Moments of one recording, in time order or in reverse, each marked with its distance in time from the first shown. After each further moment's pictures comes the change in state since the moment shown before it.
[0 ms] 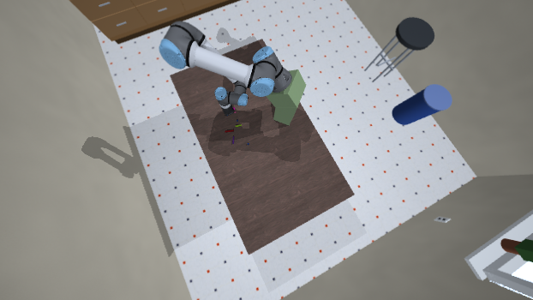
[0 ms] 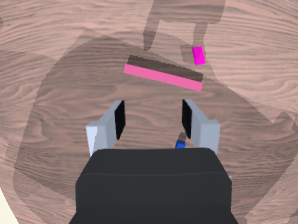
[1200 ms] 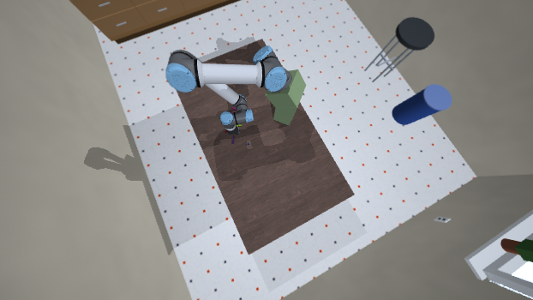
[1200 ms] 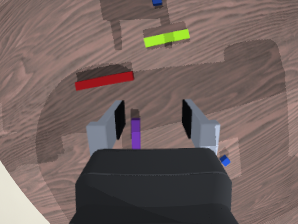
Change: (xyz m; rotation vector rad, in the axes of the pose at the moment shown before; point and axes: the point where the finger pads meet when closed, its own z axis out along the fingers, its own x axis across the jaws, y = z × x) arm -0.023 0.161 0.001 0.000 0.001 0.455
